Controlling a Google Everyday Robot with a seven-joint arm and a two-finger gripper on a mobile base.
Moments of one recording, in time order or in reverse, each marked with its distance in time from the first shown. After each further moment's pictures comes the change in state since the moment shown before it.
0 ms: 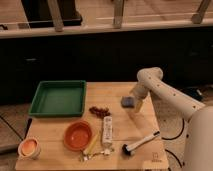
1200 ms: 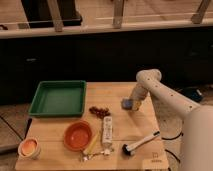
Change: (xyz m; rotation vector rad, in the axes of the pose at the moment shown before) arm 0.002 0.003 0.017 -0.030 -0.005 0.015
